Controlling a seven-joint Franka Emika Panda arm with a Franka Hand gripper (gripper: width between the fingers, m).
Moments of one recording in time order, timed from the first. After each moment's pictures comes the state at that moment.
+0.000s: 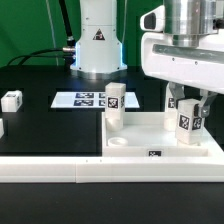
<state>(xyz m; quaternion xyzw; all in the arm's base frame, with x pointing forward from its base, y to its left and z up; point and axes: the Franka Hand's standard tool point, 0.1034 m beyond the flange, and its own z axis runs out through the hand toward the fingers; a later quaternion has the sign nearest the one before) 0.603 0.117 0.078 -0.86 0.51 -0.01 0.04</state>
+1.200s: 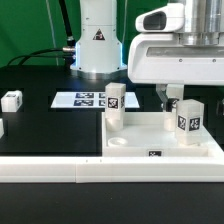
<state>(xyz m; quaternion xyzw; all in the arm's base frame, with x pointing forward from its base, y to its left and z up) 0.606 0.123 0.080 -0.99 0.12 -0.03 0.02</state>
